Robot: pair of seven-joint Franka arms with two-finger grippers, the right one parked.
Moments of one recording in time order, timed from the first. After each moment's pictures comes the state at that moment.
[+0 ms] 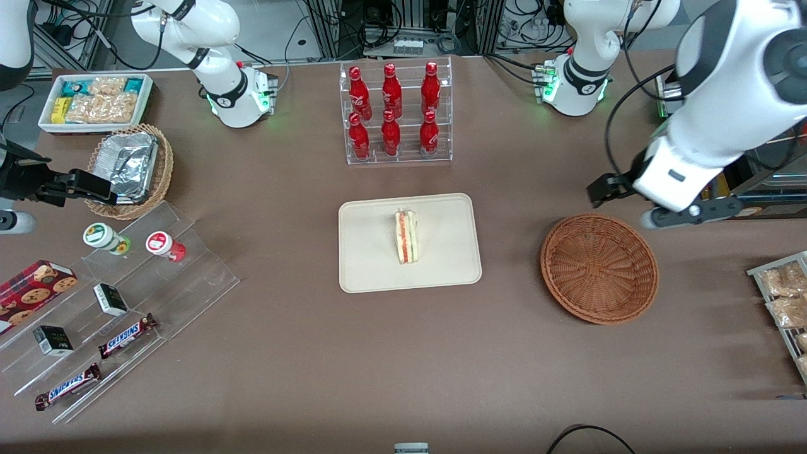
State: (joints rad) arm -0.09 0.04 -0.12 -1.62 -0.02 1.59 -0.32
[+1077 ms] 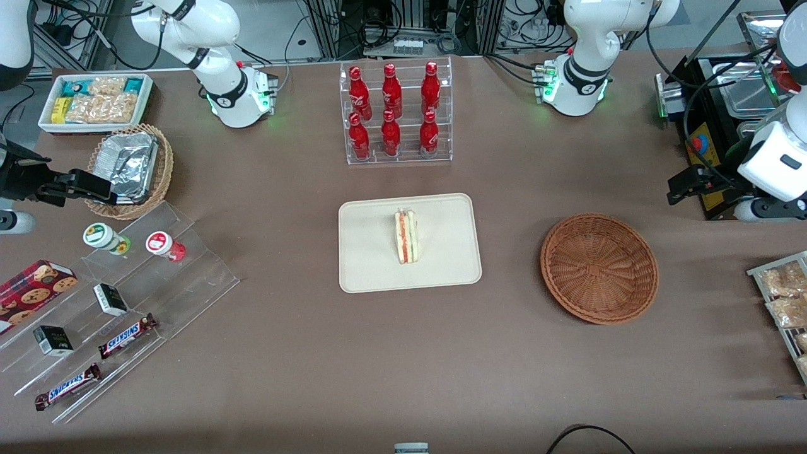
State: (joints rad) arm -0.05 0.04 0.00 -1.59 -0.01 1.59 -0.07
